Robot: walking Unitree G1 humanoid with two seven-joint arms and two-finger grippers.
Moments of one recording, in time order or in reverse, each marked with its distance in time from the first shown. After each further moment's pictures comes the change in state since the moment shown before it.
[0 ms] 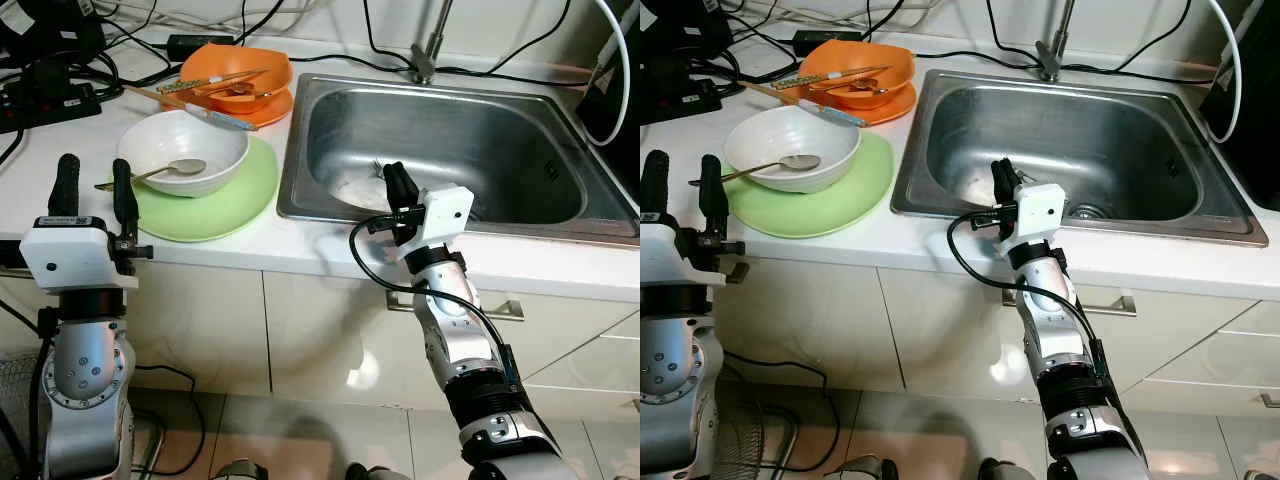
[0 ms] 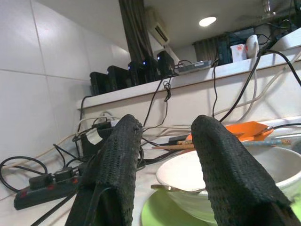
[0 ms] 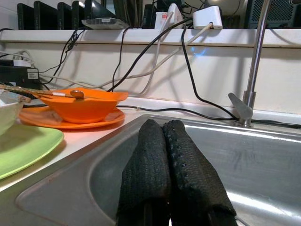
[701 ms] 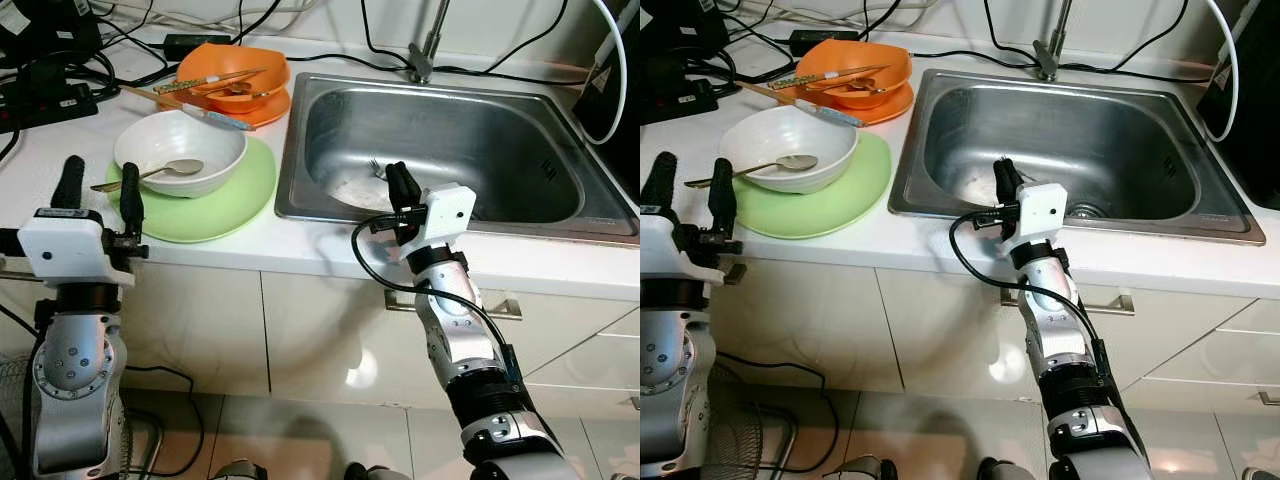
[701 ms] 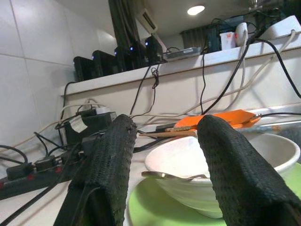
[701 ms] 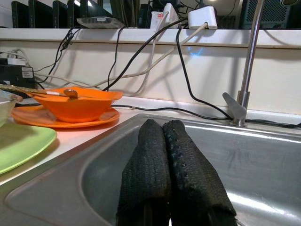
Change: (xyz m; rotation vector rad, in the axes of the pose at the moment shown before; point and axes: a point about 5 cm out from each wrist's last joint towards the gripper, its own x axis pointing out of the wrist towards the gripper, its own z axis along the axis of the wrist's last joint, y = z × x) left arm 0.005 0.006 -0.010 -0.050 0.053 -0.040; right arm 0.000 -0.004 0.000 -0.008 0.001 -0.006
